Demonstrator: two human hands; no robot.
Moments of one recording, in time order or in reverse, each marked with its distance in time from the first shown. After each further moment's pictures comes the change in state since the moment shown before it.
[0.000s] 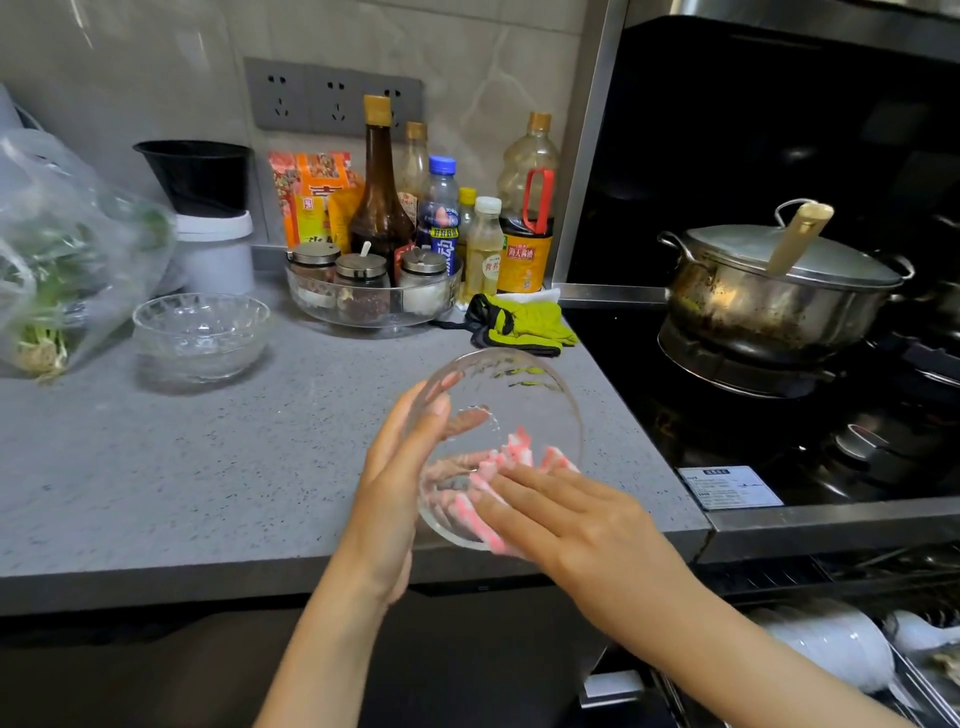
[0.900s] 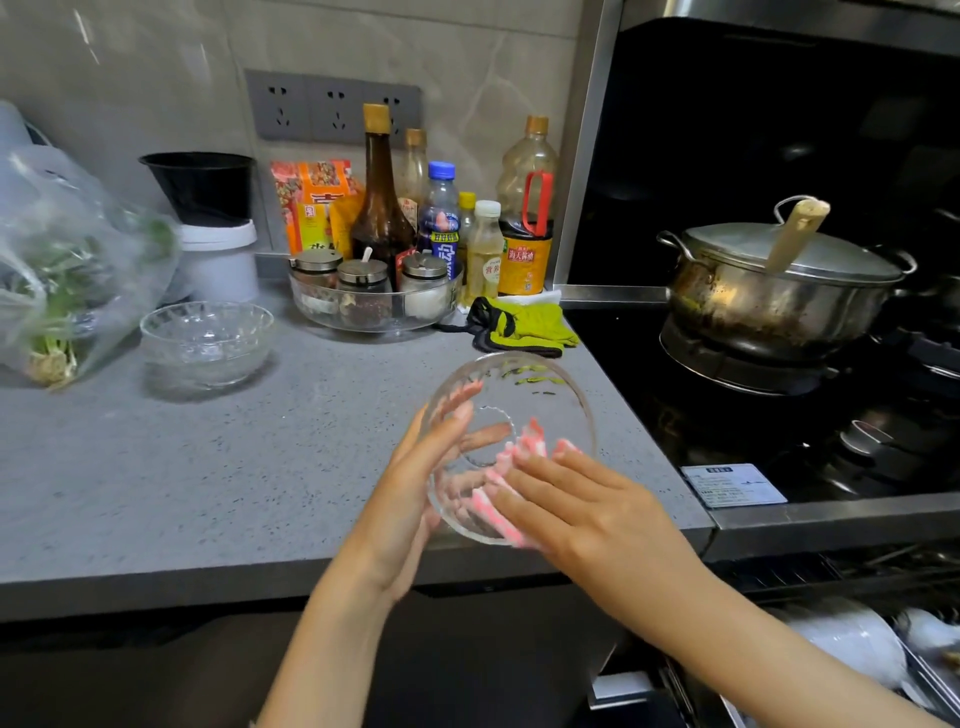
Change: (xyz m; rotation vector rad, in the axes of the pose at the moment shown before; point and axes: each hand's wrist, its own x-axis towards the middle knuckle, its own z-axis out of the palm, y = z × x) left_hand 0.004 -0.002 -0.003 0.031 -0.139 -0.158; right_hand -0.007 0.013 0.008 -0.007 0.008 -0.009
